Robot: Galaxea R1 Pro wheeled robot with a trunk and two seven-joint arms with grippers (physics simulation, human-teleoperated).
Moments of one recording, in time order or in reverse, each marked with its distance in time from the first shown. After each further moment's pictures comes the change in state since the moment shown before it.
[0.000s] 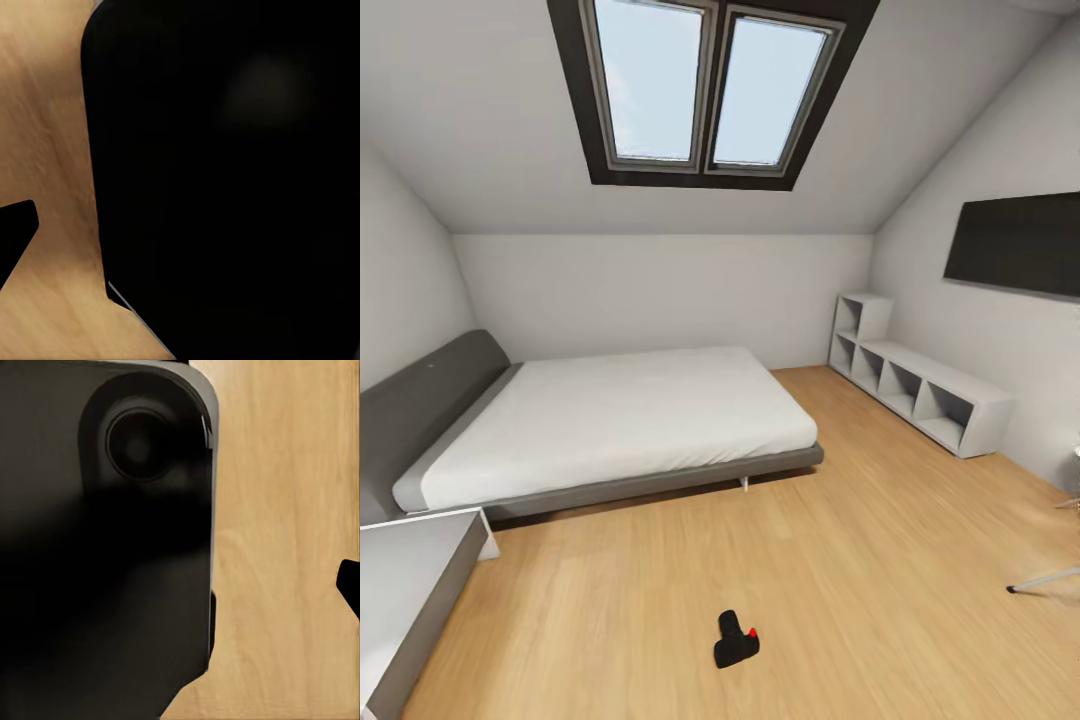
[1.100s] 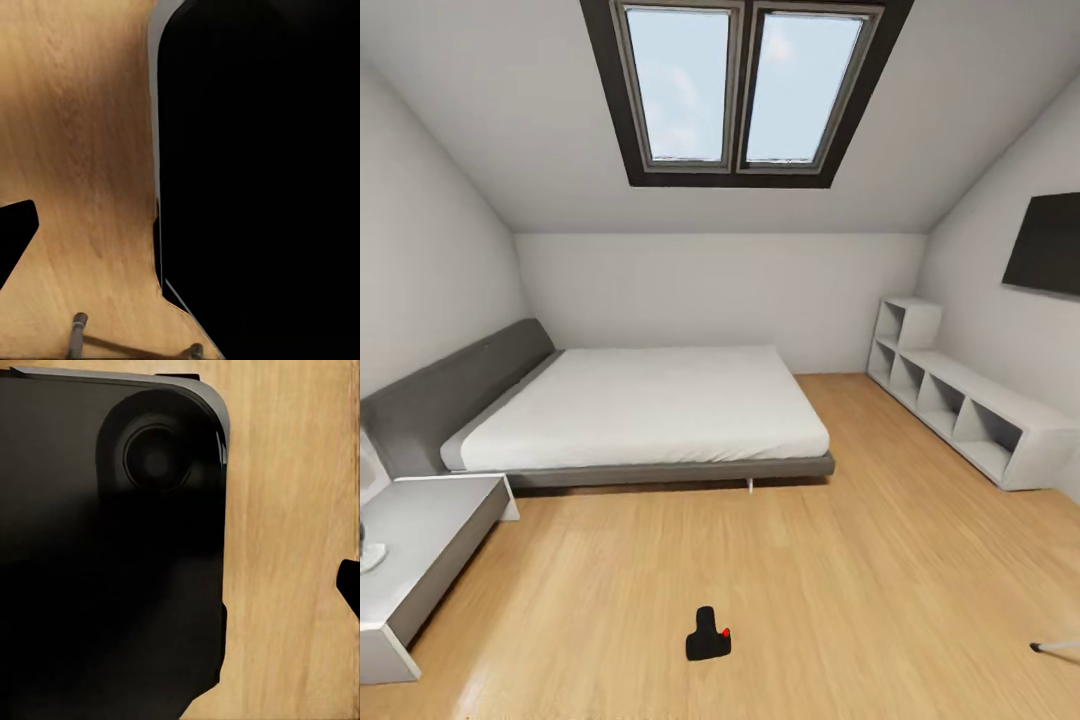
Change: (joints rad) left arm 0.000 0.057 0.003 -0.001 0.001 -0.002 0.001; right arm 0.000 0.012 0.002 0.001 0.000 -0.033 0.000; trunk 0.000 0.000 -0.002
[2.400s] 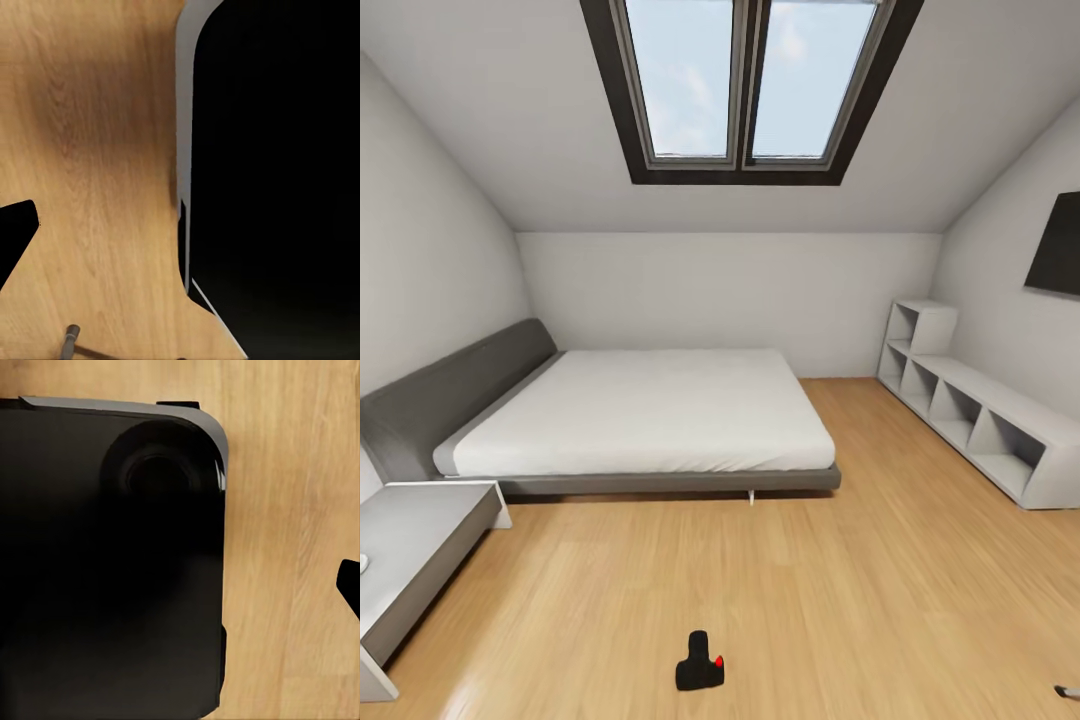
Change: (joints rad) left arm 0.000 0.028 0.003 -0.001 0.001 -0.001 0.000; right arm 0.000 0.000 0.001 0.000 0.001 -0.058 0.000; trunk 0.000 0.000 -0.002
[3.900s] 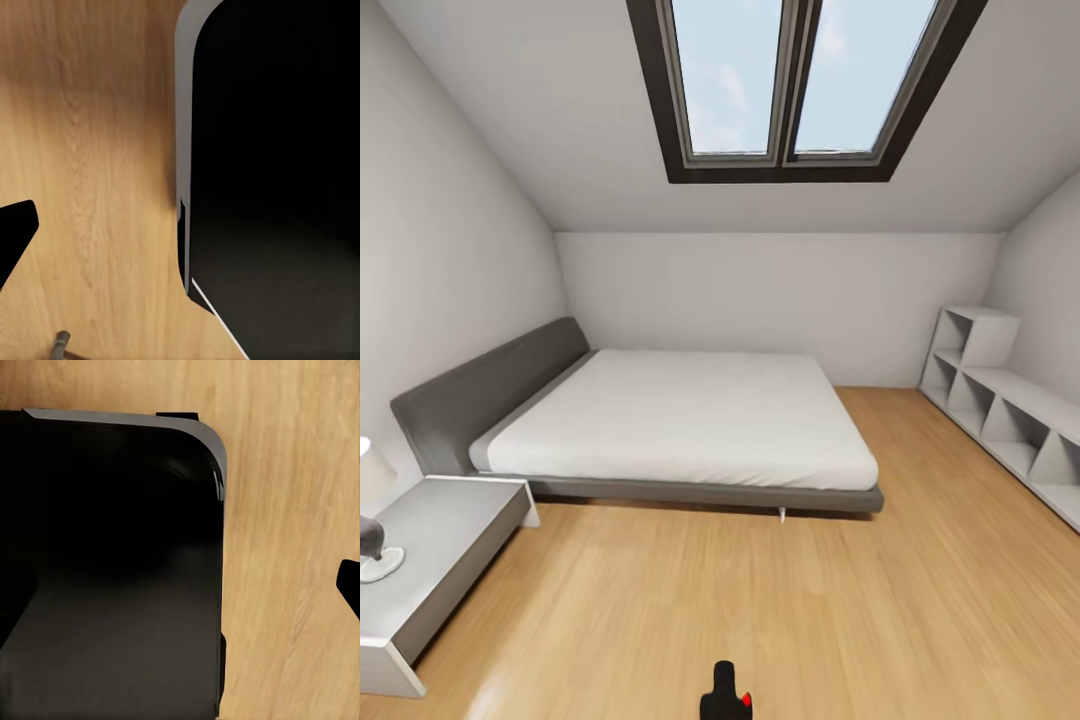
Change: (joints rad) left arm 0.000 0.000 -0.003 0.000 0.000 0.000 -0.001; right arm 0.000 0.000 0.000 0.003 0.000 -0.028 -0.001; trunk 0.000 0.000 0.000
